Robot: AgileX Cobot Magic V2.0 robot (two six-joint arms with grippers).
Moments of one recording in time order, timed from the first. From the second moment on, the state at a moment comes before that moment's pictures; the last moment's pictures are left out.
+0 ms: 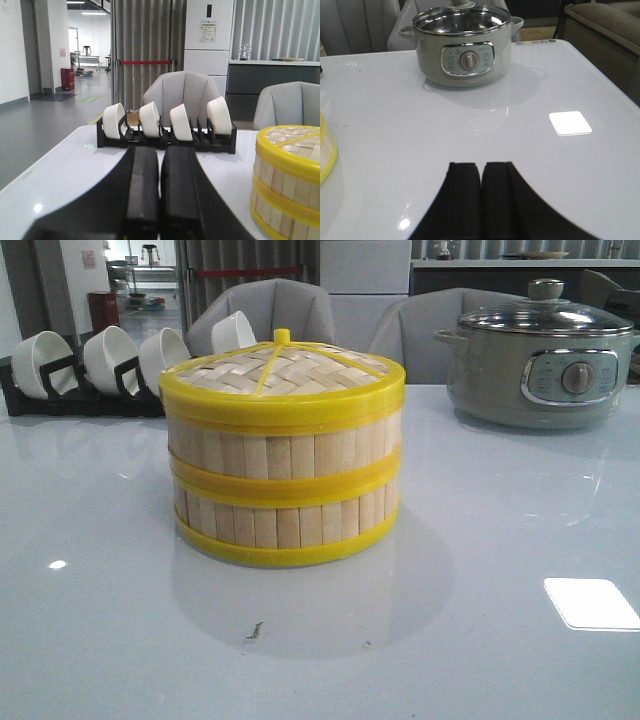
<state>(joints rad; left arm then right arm) -0.04 0.00 0.01 -0.07 -0.05 0.01 -0.15 0.32 -0.24 0.04 0.20 0.06</state>
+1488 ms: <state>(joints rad) -0.01 0.00 0.01 0.00 0.05 0.01 -0.15 0.32 -0.24 0.04 0.20 0.06</state>
